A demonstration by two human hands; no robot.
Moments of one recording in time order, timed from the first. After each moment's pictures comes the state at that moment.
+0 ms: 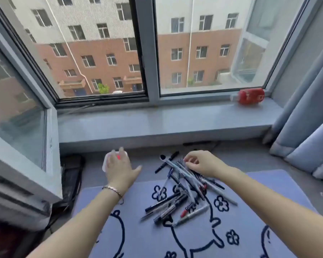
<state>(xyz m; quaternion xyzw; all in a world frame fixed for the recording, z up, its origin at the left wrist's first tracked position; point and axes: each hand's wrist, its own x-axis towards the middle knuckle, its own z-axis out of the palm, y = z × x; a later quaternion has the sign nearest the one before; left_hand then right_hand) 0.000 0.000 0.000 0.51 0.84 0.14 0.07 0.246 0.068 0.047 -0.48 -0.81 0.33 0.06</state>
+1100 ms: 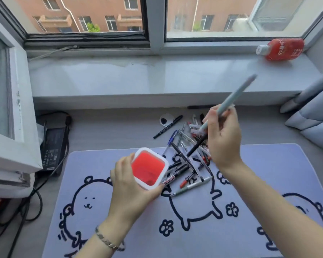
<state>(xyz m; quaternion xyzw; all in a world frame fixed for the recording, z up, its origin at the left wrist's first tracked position) 0.066 -0.091 -0.007 0.47 0.79 0.32 0.21 0.219 0.044 0.042 -0.45 -0.62 0.38 0.51</state>
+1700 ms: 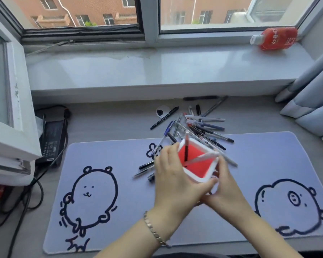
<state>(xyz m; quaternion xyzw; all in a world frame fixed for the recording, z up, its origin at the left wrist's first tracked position) 0.161 -0.084 0.017 0.53 0.73 0.36 0.24 0.282 -0.061 0.009 -0.50 -0.62 0.56 0.24</state>
